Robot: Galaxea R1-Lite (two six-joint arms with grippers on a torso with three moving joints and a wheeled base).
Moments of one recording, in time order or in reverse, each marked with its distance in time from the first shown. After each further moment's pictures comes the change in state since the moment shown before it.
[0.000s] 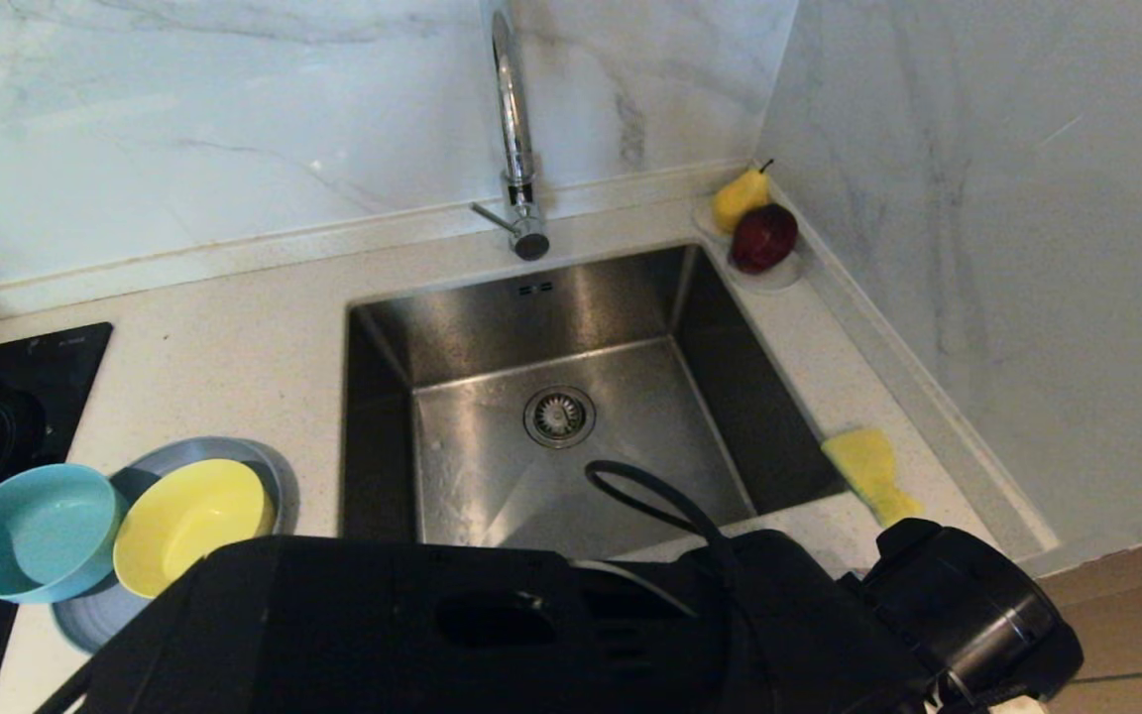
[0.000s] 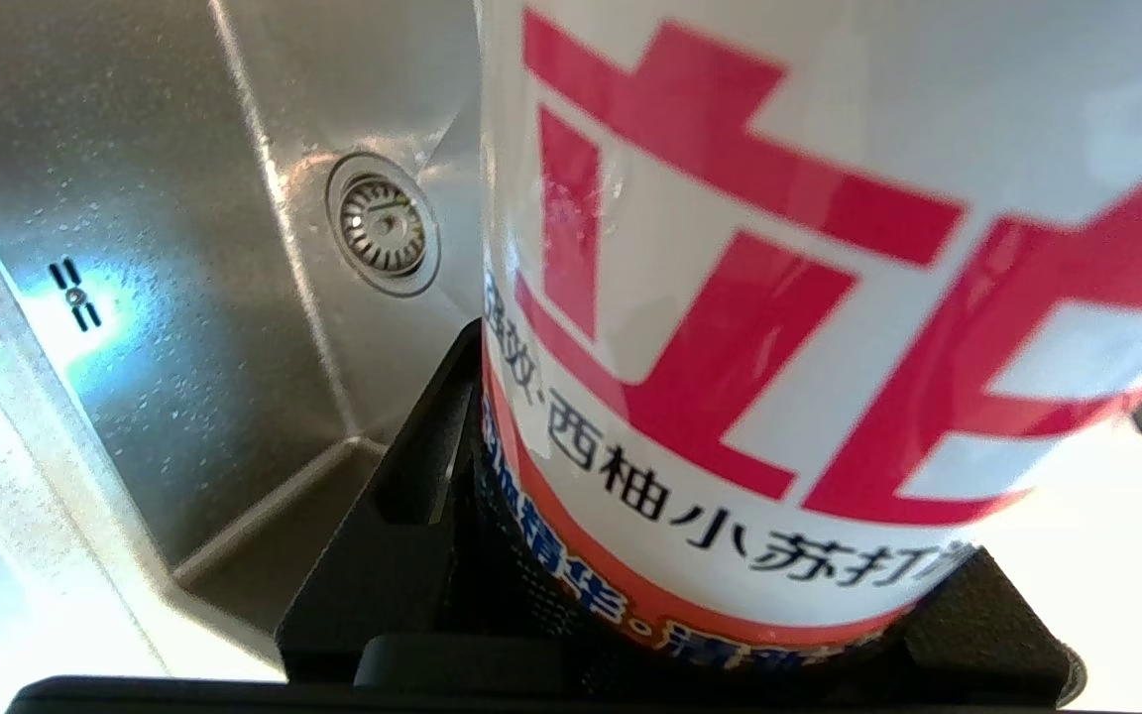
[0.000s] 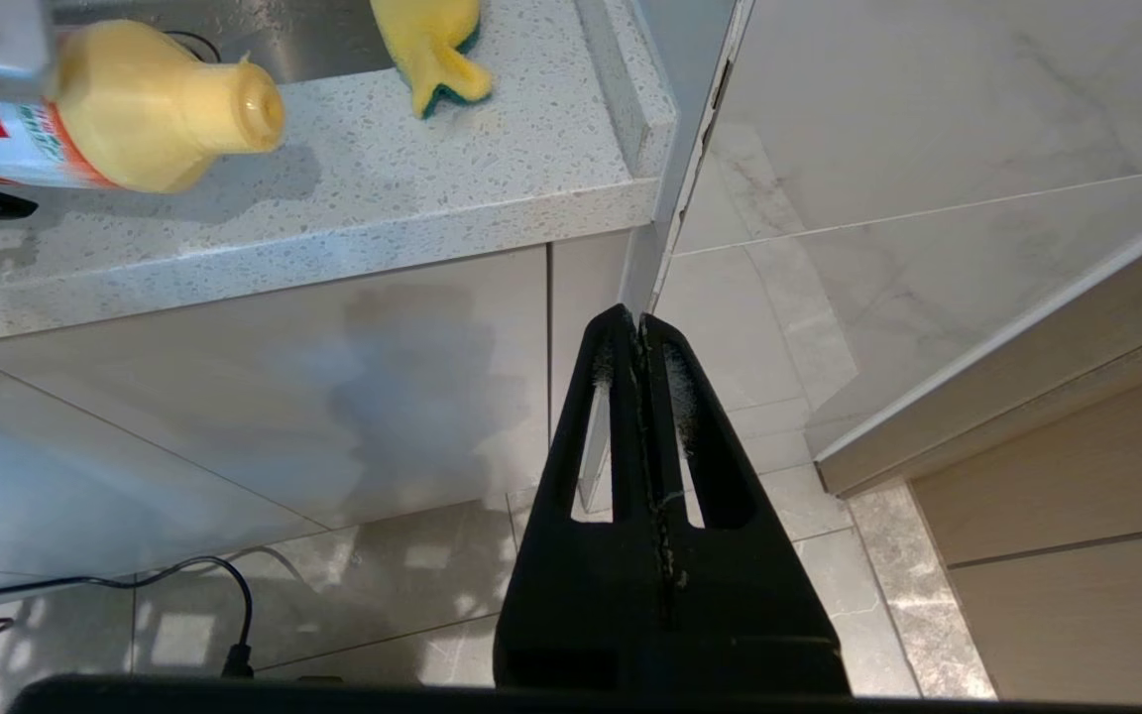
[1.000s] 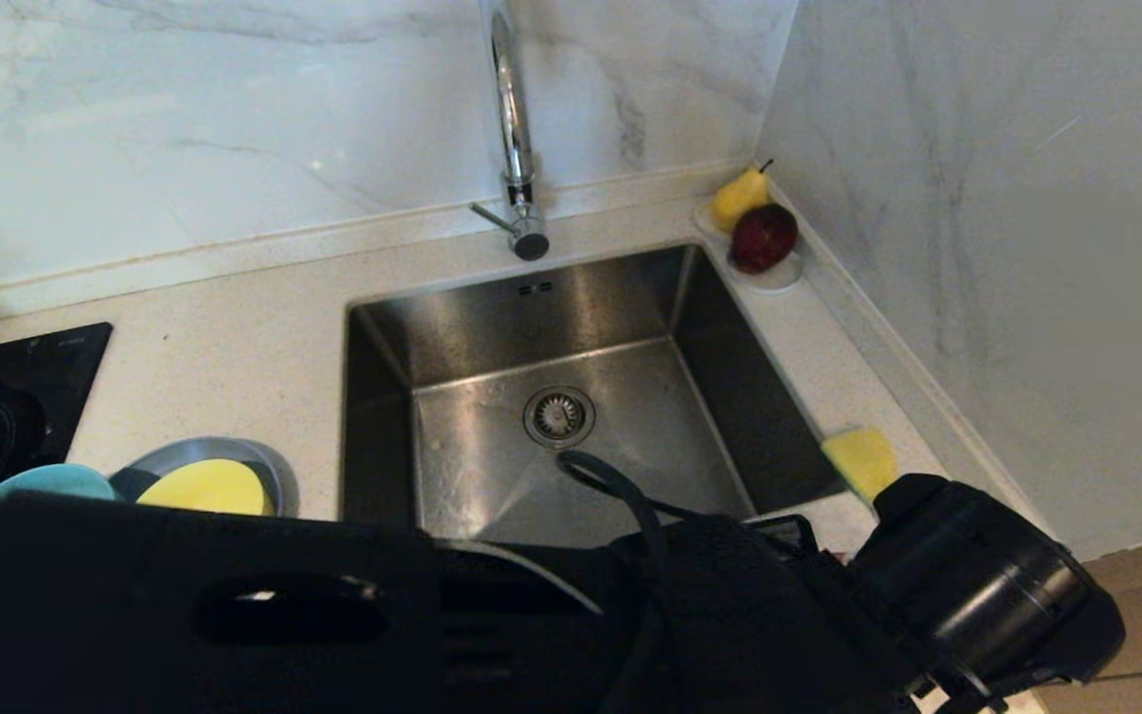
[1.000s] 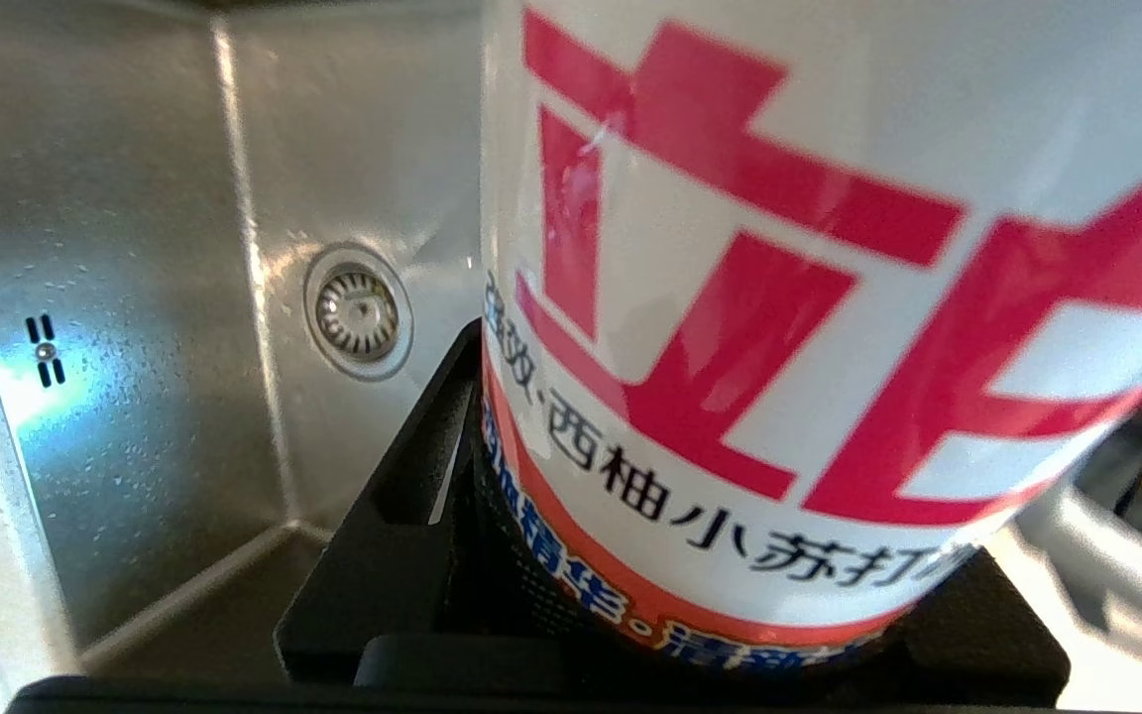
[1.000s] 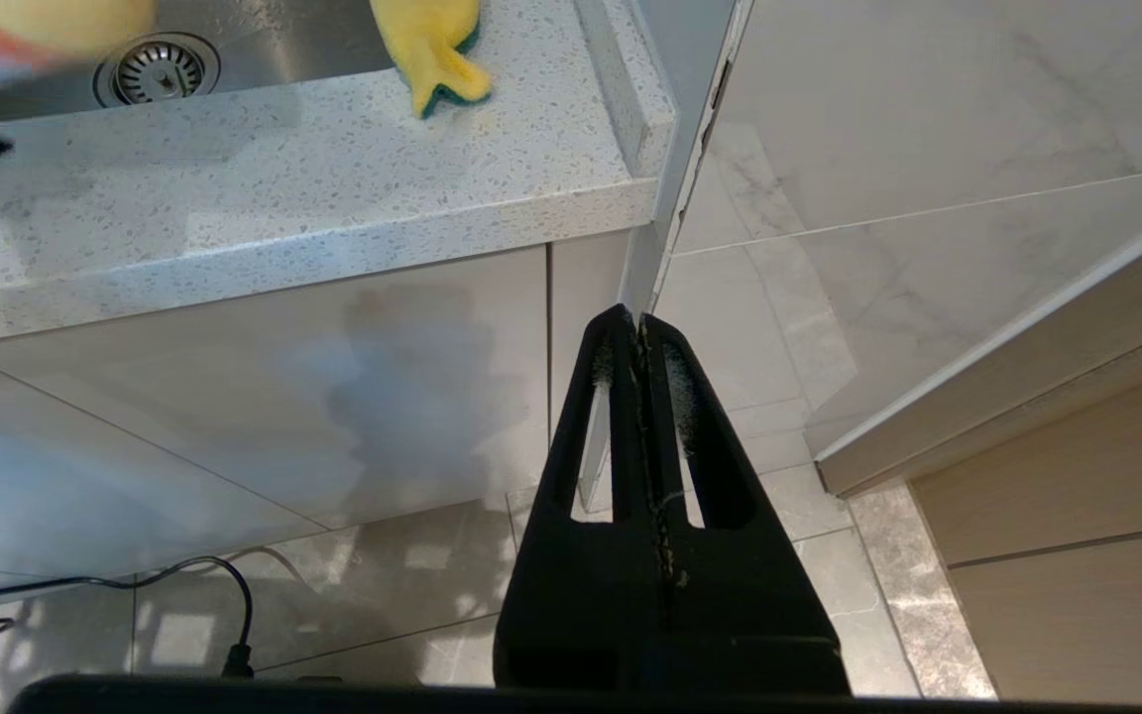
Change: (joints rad) left arm -0.013 -0.125 0.122 -0.160 -0.135 -0.003; right arm 0.000 0.000 0.000 0.000 0.000 0.000
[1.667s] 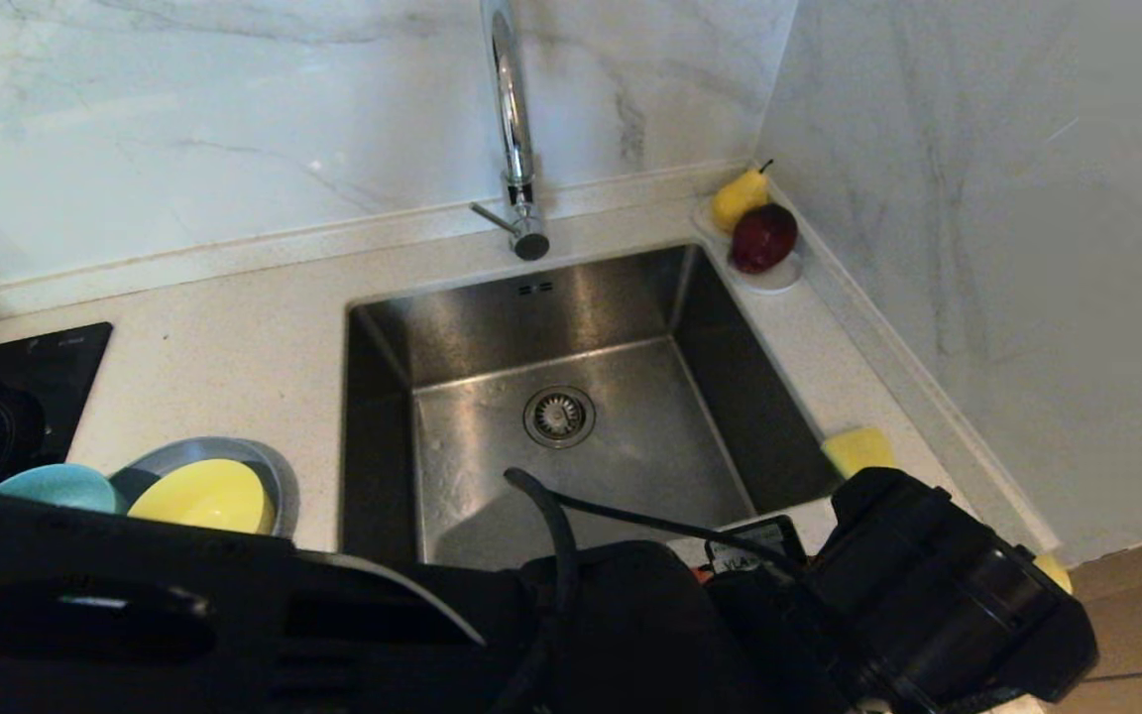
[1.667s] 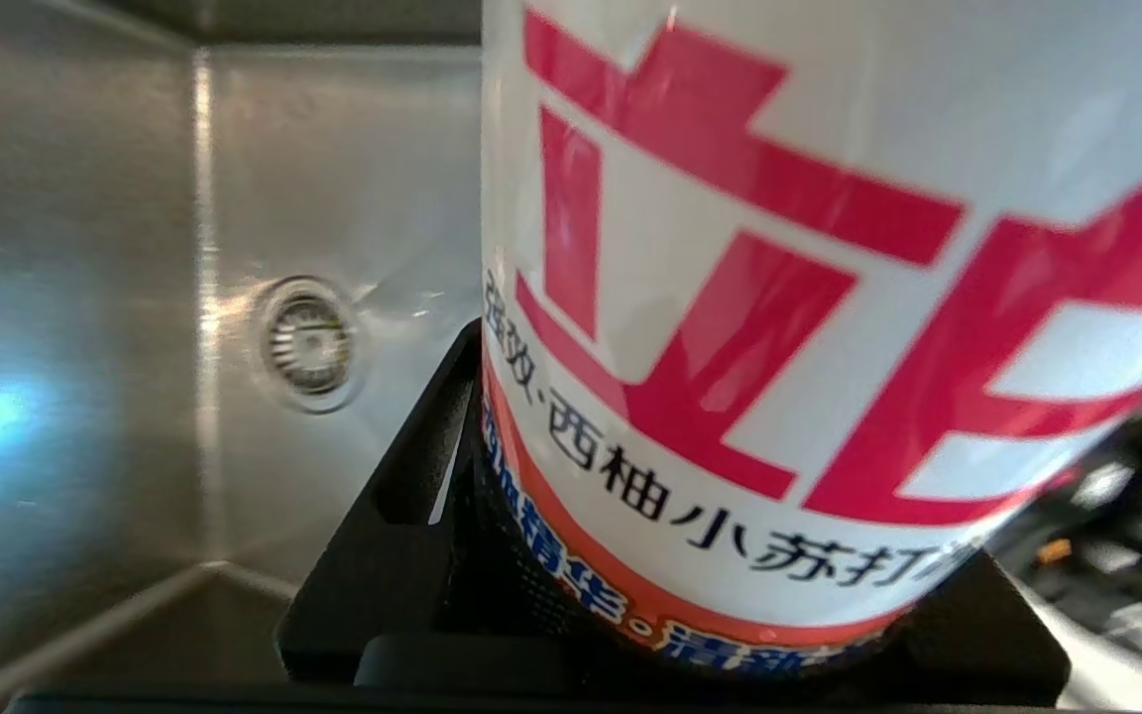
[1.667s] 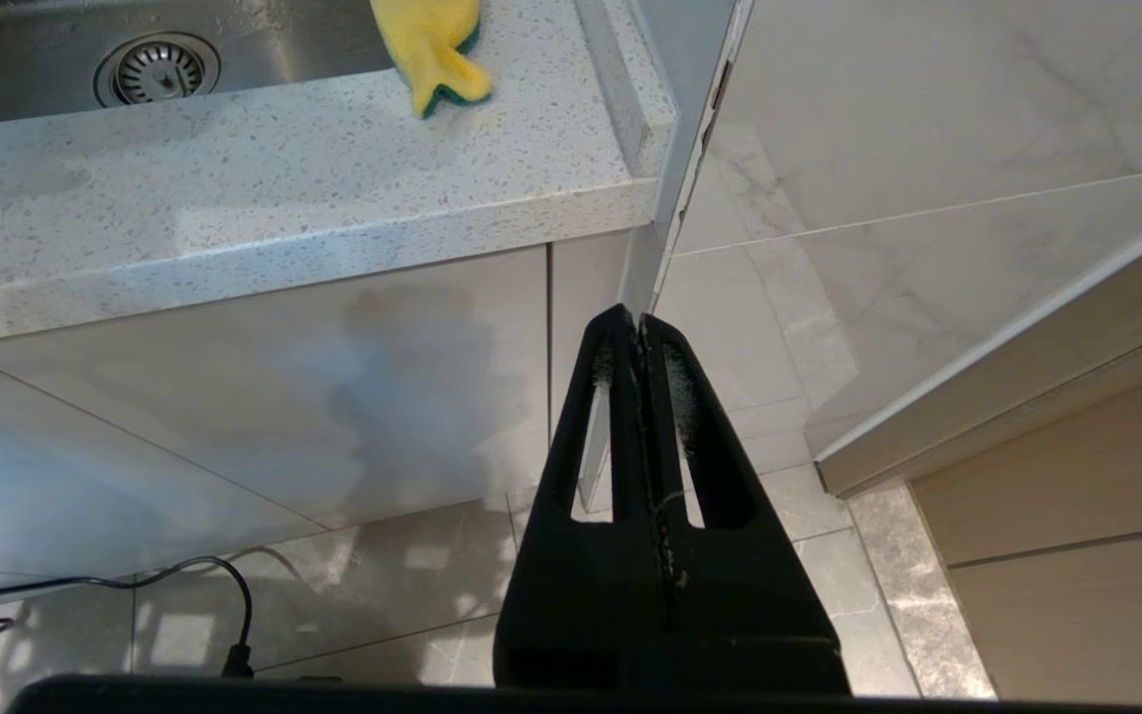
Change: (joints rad) left arm -0.001 -0.108 0.205 -0.214 -0.071 -0.027; right arm 0.000 0.000 0.000 0.000 0.000 0.000
